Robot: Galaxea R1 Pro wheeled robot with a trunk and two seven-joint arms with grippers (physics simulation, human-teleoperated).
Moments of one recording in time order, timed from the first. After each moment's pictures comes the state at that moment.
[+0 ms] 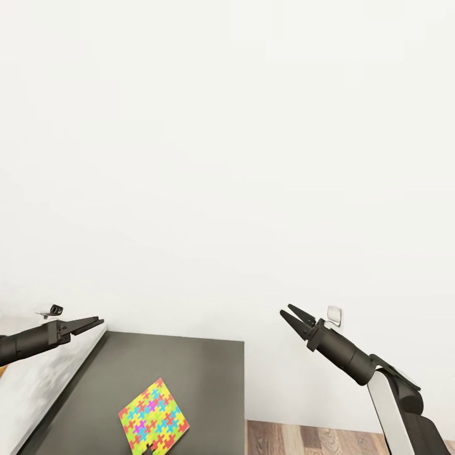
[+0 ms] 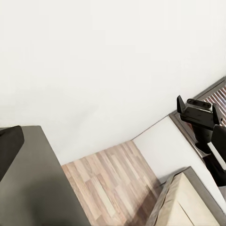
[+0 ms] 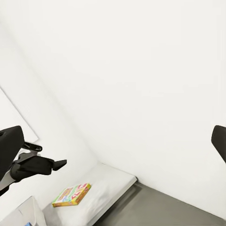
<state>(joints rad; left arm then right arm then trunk) -0.52 0.53 0.29 -0.89 0.26 0.76 -1.57 -0.22 -0.03 -0.22 -1.55 -0.53 0.52 0.96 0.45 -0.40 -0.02</state>
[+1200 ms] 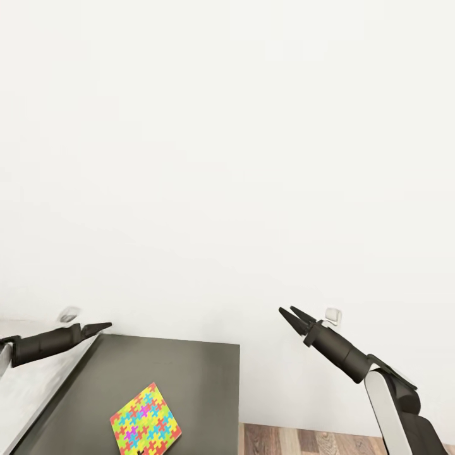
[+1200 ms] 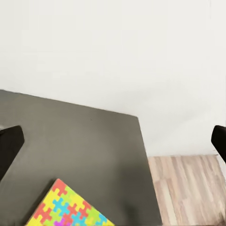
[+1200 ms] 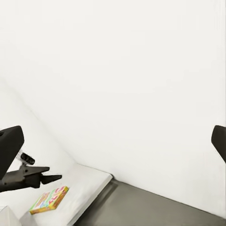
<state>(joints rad) -0.53 0.49 0.28 -0.89 0.24 0.81 -1.05 -0.22 -0.02 -0.21 -1.55 -0.54 0.54 0.82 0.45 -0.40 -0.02</state>
